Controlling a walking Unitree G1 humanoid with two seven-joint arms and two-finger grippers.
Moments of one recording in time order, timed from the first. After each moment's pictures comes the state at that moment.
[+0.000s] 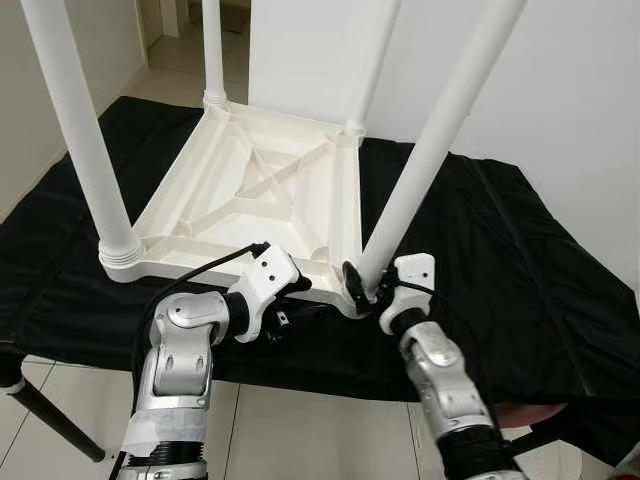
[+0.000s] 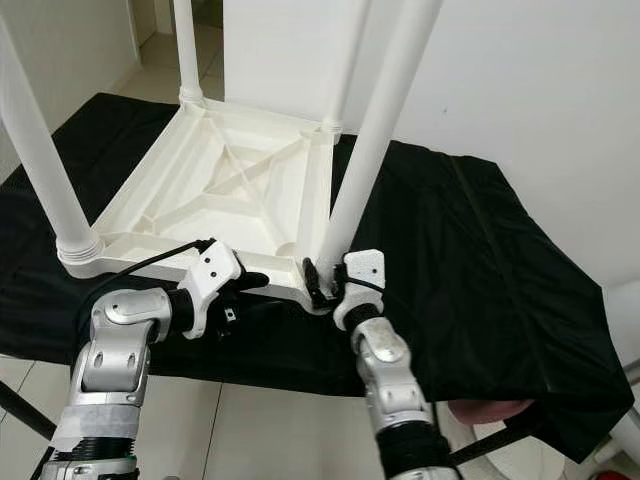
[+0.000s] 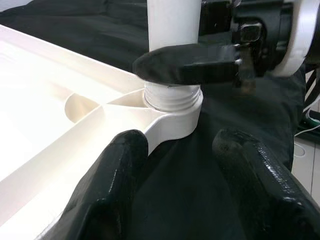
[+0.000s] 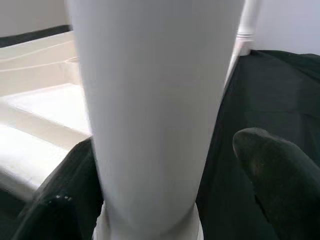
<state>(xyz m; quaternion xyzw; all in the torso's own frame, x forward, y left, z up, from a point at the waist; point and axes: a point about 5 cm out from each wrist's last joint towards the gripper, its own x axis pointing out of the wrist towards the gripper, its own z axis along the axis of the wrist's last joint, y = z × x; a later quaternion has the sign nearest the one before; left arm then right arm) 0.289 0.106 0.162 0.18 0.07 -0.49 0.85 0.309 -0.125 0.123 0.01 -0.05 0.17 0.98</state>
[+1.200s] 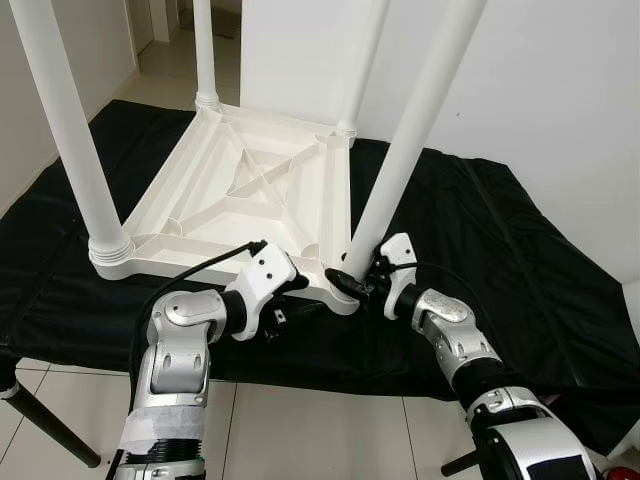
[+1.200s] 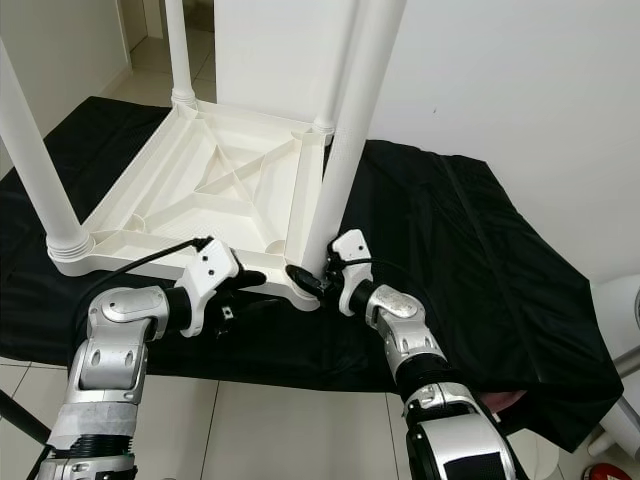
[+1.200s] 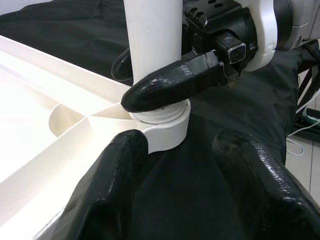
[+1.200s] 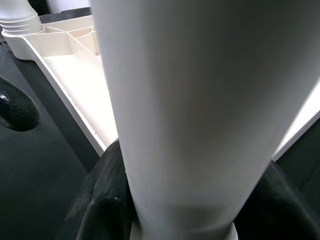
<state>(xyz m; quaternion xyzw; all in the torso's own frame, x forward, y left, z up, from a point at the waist) 0.290 0.108 0.163 0.18 0.07 -0.49 0.85 0.348 -0.117 0.119 -0.04 0.00 0.41 0.91</state>
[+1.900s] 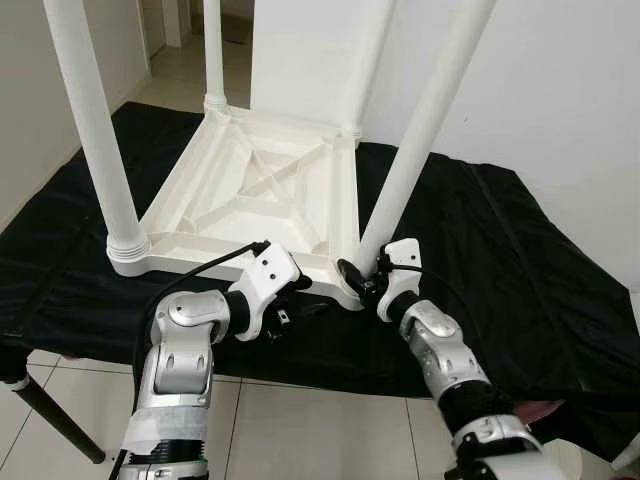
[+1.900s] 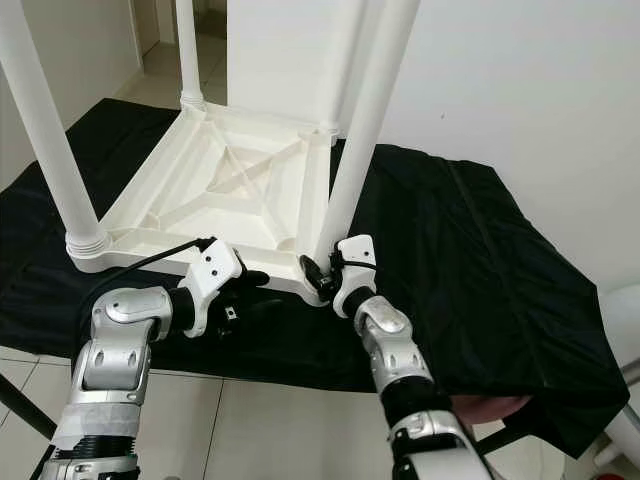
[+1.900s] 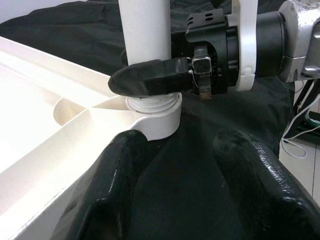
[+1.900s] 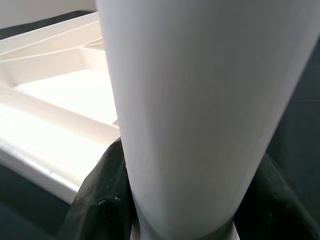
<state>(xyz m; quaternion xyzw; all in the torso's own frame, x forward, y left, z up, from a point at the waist) 0.290 0.104 0.163 0.18 0.06 -0.49 0.85 0.338 -0.111 0.115 0.03 0.00 0.17 0.99</state>
